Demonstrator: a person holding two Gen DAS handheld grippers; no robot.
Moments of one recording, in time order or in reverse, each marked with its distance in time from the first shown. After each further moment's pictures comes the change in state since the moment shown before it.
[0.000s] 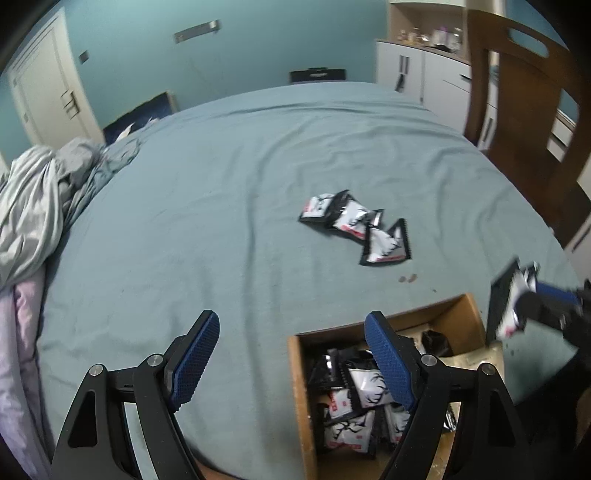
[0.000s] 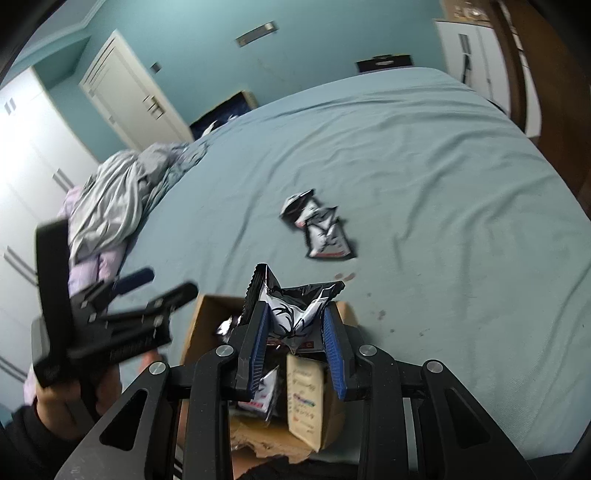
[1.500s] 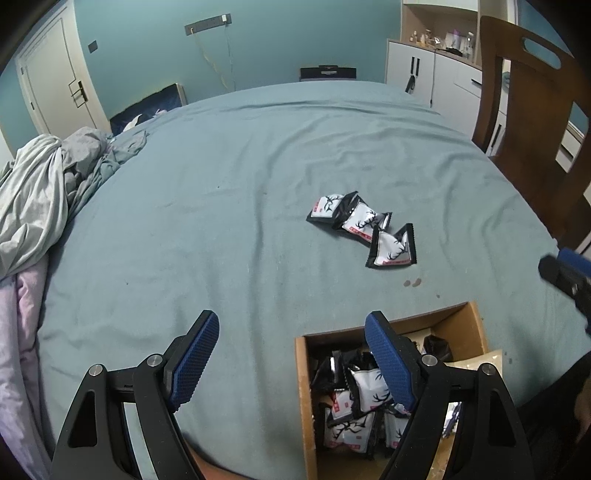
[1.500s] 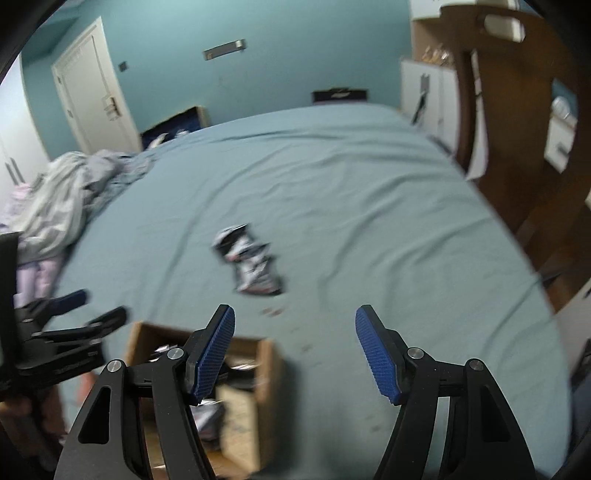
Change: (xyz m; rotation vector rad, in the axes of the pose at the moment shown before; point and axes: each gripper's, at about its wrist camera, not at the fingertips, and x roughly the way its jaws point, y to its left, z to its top) left arm -0.004 0.003 0.002 -0.029 0.010 0.005; right arm -0.019 0.005 0.022 -0.061 -0.119 -0.336
